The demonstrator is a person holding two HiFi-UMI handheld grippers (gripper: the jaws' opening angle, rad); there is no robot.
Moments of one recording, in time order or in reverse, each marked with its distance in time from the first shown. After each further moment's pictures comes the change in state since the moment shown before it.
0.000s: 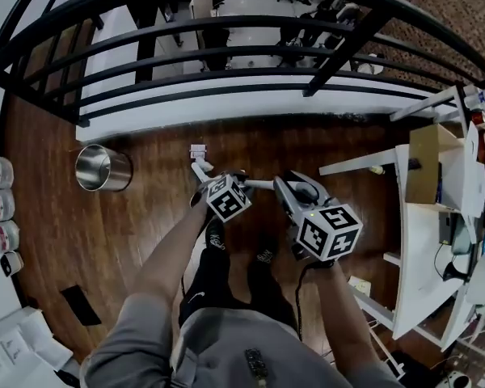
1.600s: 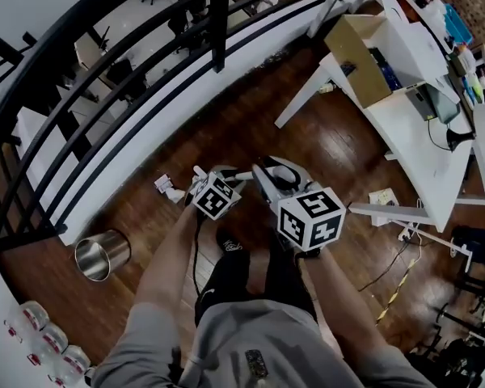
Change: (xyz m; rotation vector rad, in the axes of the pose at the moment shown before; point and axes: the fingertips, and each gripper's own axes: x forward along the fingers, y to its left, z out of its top) left arm 0.067 -0.072 0.065 0.311 -0.011 -0.338; right arm -0.074 -0.071 -0.013 0.209 -0.197 -0.435
